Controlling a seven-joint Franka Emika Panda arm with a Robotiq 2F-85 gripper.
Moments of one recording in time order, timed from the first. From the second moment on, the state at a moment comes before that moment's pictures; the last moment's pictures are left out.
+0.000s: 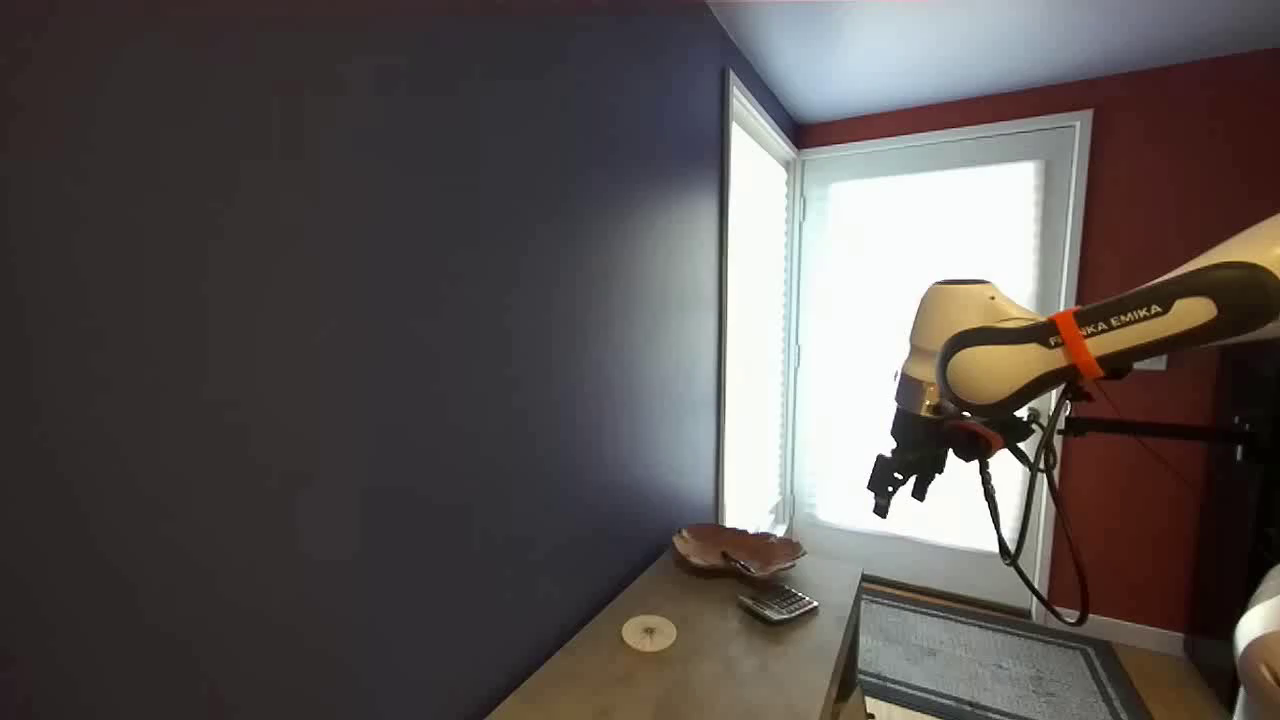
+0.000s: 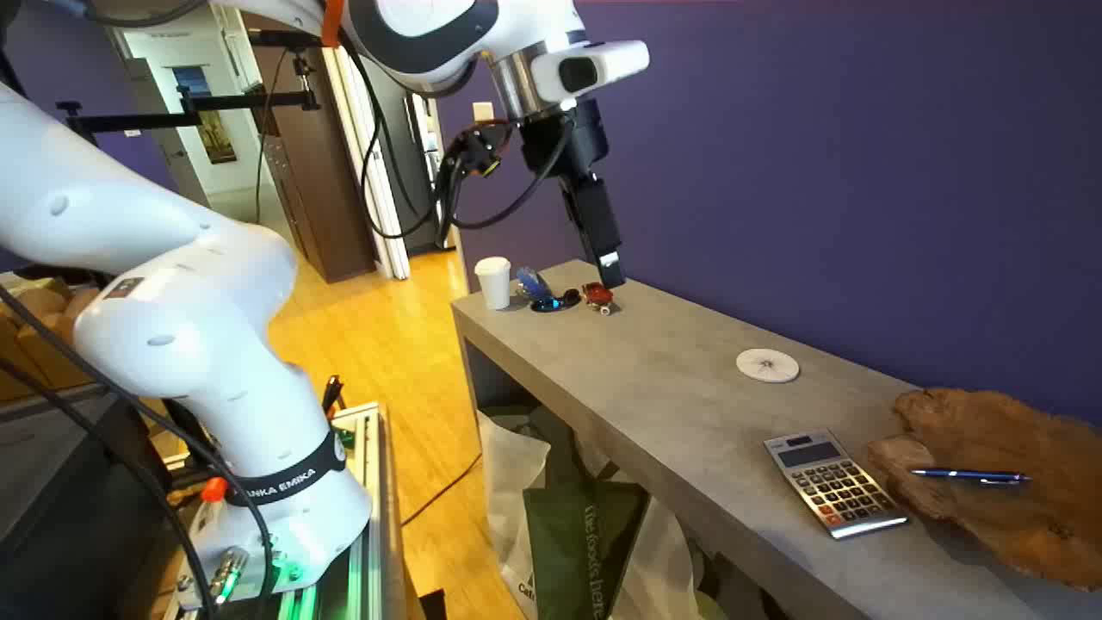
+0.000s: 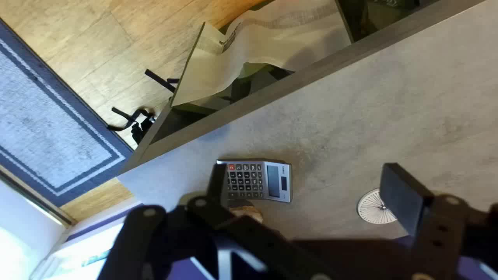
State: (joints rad) arm -0.20 -0.67 -0.04 -2.65 -0.14 2.23 0.10
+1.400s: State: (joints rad) arm -0.27 -0.26 0.09 -2.44 -0.40 2.23 0.44
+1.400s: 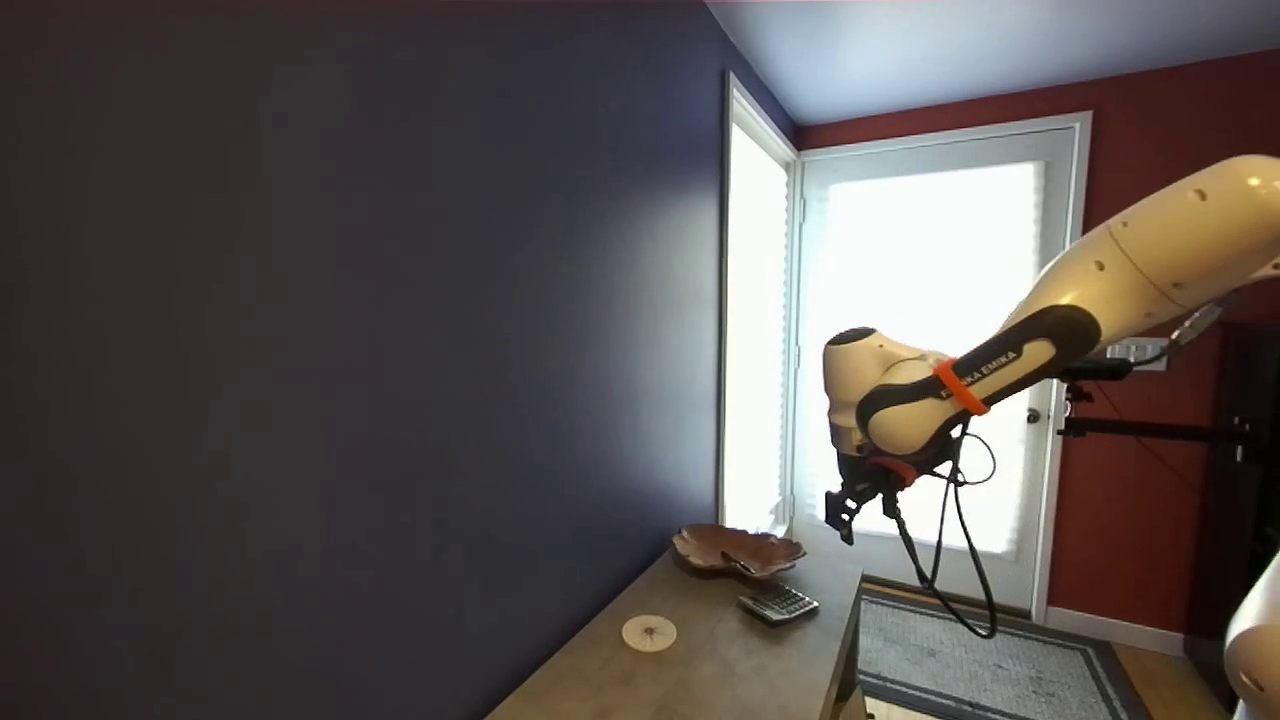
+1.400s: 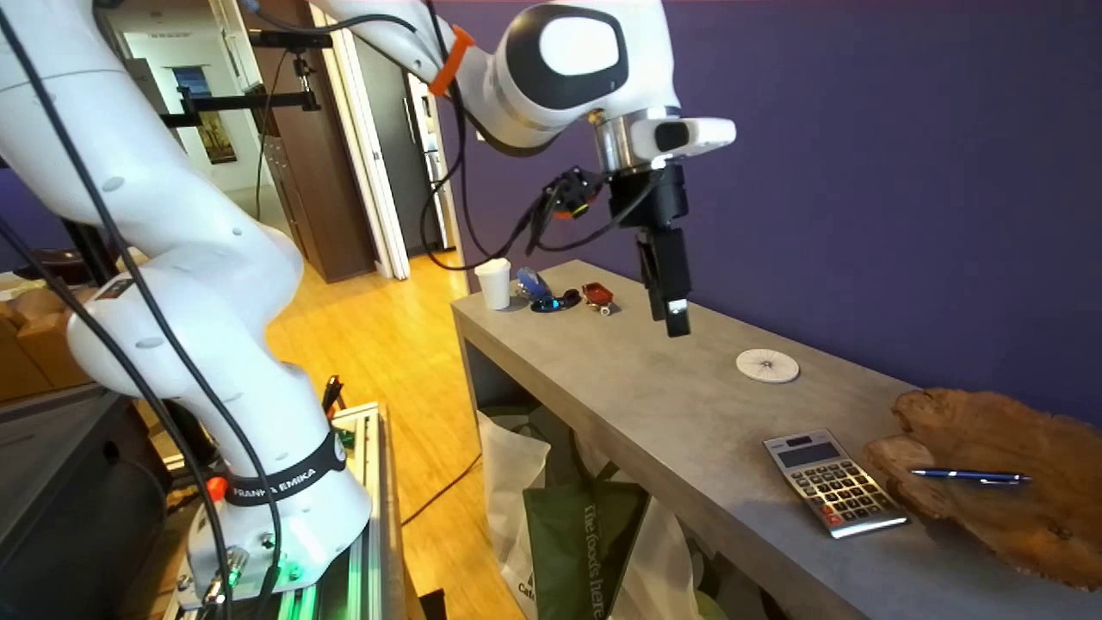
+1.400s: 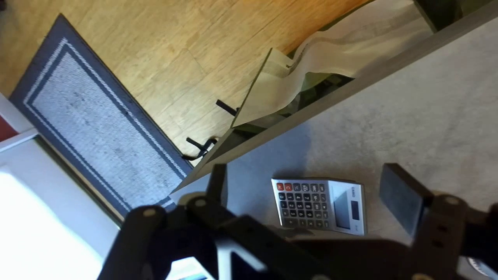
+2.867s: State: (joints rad) arm -0.02 0.45 -0.10 -1.88 -0.58 2.28 0.63
